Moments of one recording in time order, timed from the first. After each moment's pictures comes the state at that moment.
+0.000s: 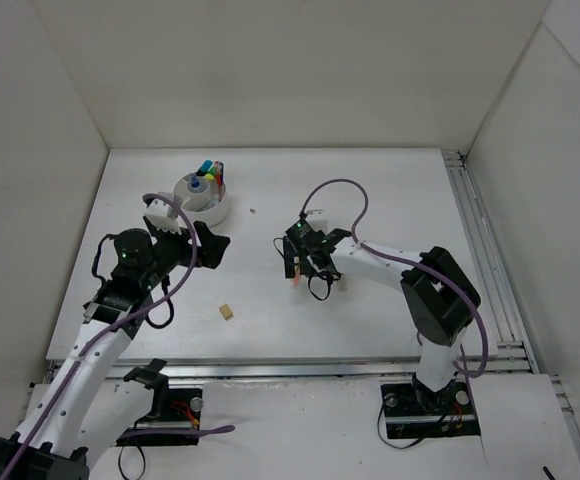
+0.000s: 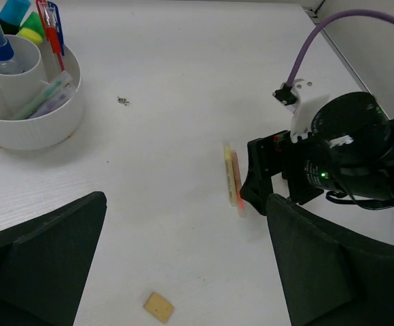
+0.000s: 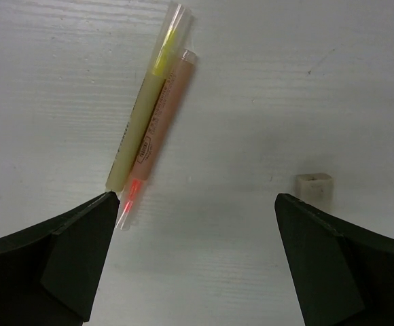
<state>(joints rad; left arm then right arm) -0.27 0.82 0.77 -0.19 0.24 -0.27 0.75 1.80 1.18 -0.48 0.33 0.61</state>
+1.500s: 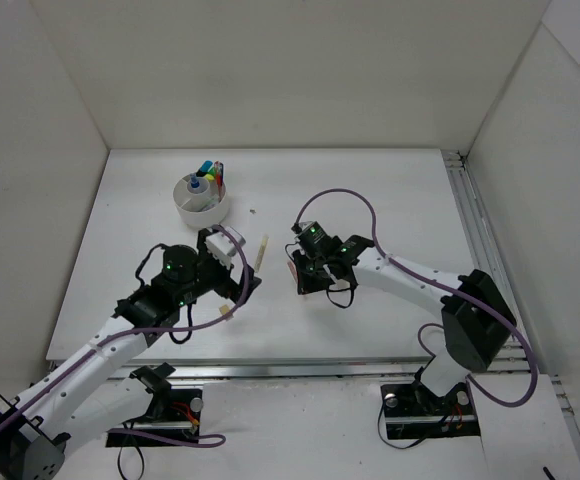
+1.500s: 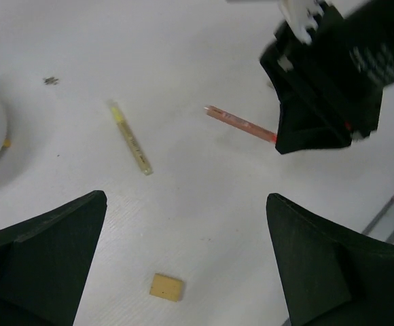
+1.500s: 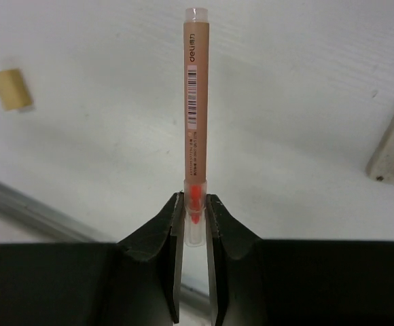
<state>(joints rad) -0.56 0.87 0.69 -0.18 0.17 -0.01 0.80 1.62 1.08 -0.51 0.04 0.51</state>
